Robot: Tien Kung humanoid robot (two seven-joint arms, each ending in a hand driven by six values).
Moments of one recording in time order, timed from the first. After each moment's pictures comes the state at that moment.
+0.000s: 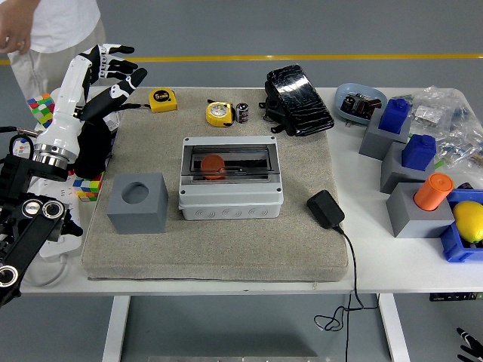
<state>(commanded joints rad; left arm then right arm) -0.33 0.25 -1.28 -1.41 1.48 0.29 -0.16 0.18 -0.19 1.13 0.19 -0.51 -0.10 -0.13</state>
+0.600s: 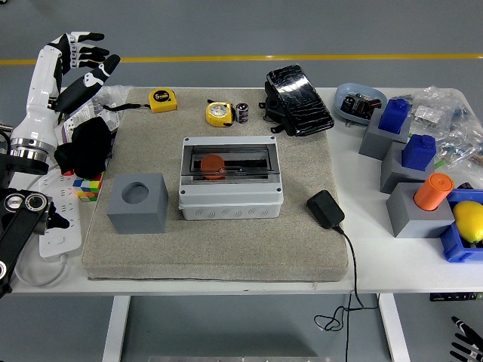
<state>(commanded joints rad) -0.34 0.27 -1.32 -1.40 1.48 0.29 -0.18 0.23 -0.19 1.08 0.20 -0.48 -0.09 -0.14</state>
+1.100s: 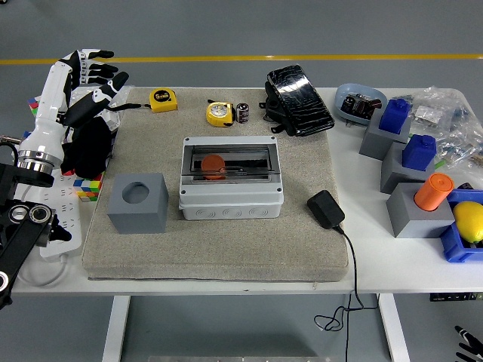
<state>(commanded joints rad) -0.28 0.26 -1.32 -1.41 1.48 0.28 -0.17 0.19 -0.20 1.09 0.19 -0.50 -0.09 -0.14</state>
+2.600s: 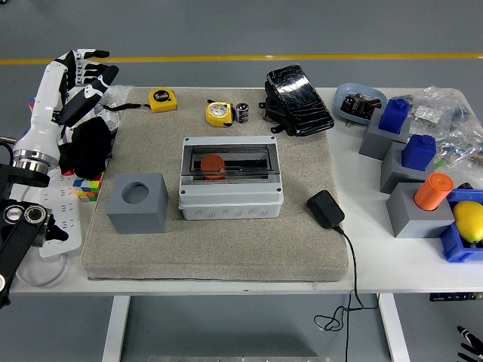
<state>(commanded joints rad) -0.27 0.25 -1.35 -1.43 1.50 0.26 -0.13 0.19 -0.21 1.12 0.19 -0.51 -0.09 -0.15</state>
